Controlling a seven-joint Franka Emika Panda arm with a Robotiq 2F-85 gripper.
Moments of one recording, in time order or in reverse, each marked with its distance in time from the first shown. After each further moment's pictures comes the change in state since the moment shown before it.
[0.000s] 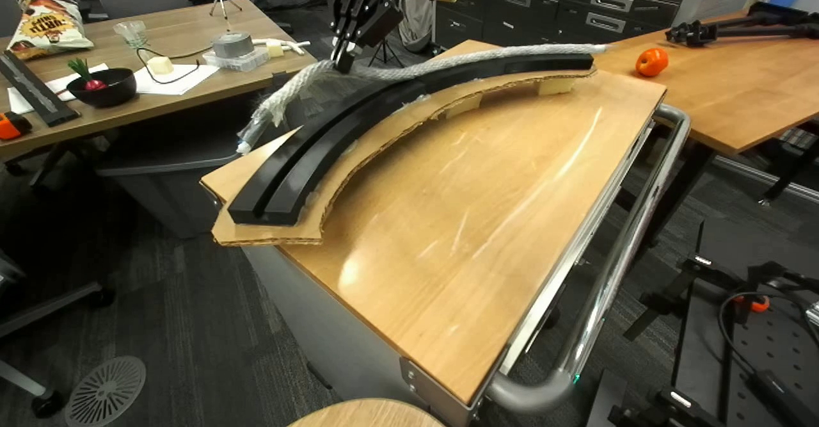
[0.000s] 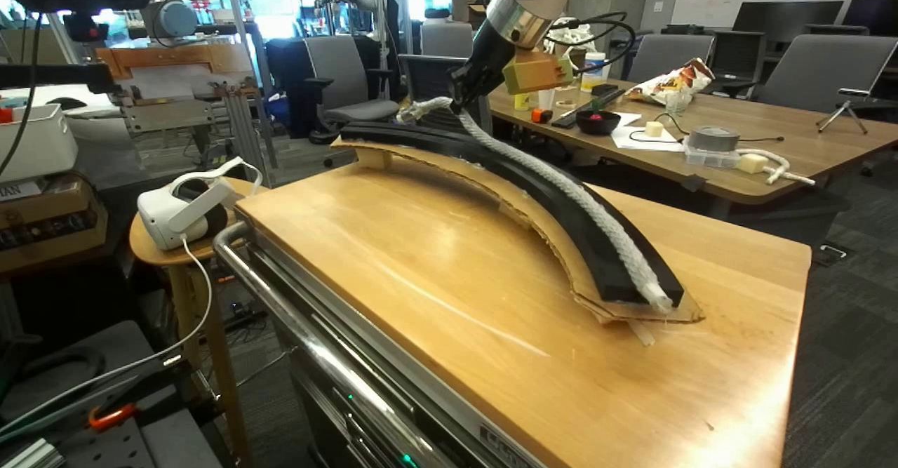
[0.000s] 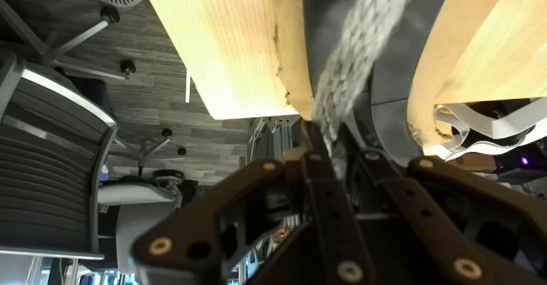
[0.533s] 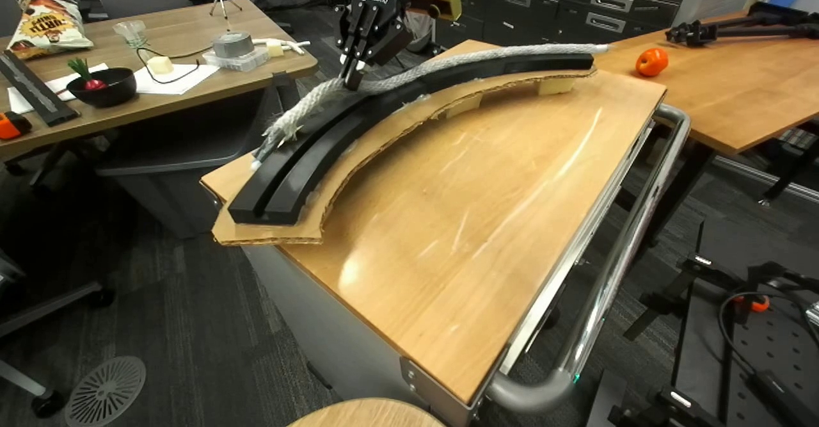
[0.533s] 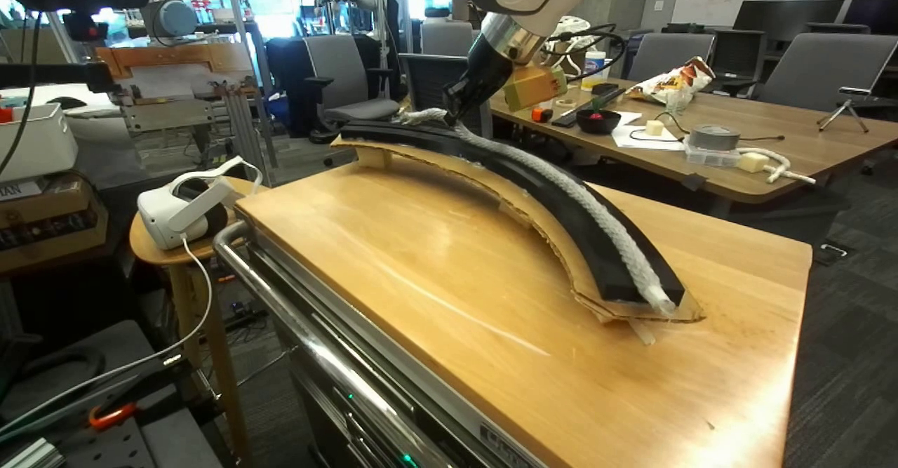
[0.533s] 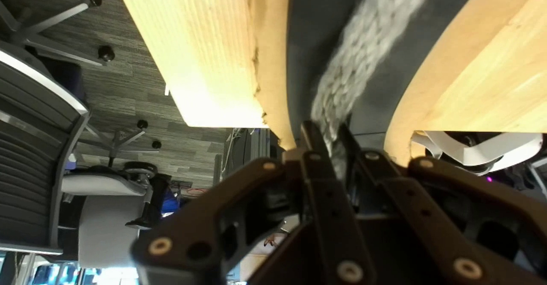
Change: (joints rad) arm 0.021 -0.009 -0.035 -0.054 0.024 0.000 -0.144
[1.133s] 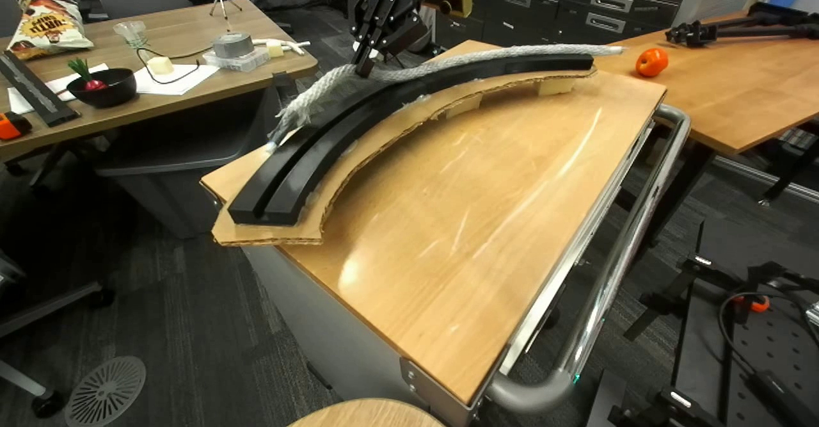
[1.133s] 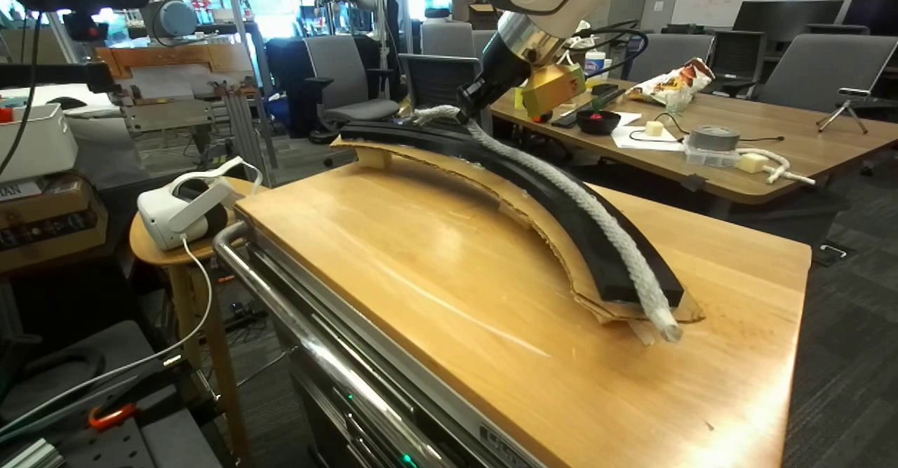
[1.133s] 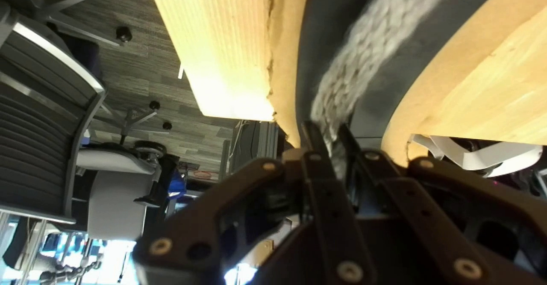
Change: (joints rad) arm -0.021 -0.021 -0.037 -0.022 0.083 -0.003 -0.126
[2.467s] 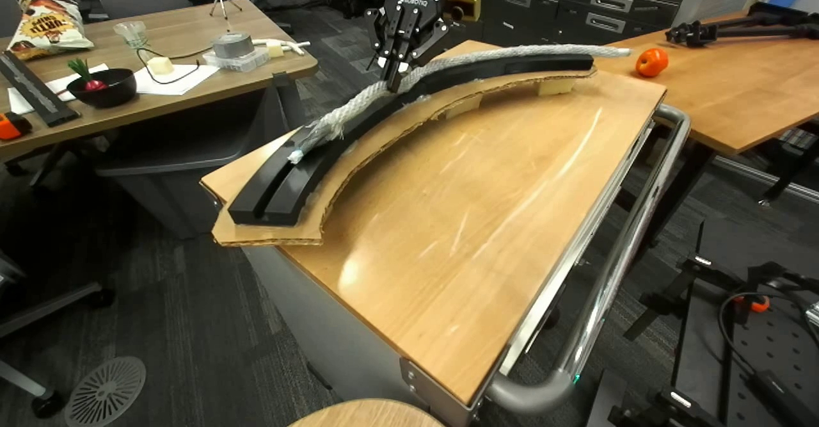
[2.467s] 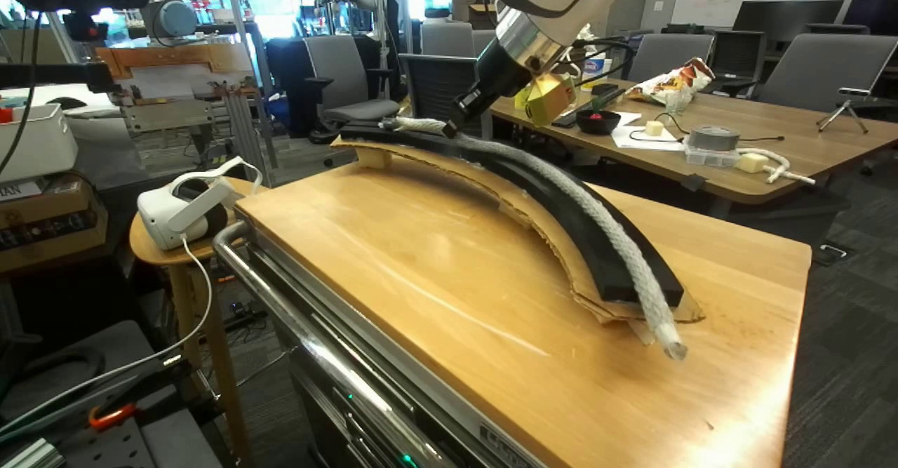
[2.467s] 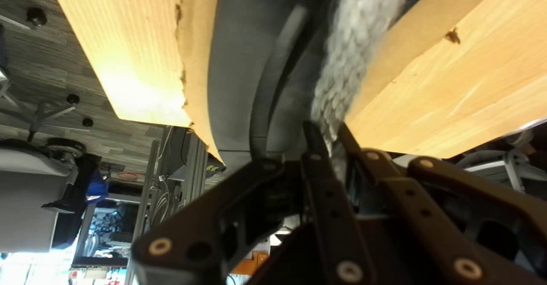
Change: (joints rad) arm 0.030 0.004 -0.061 0.015 -0.083 -0.175 -0.108
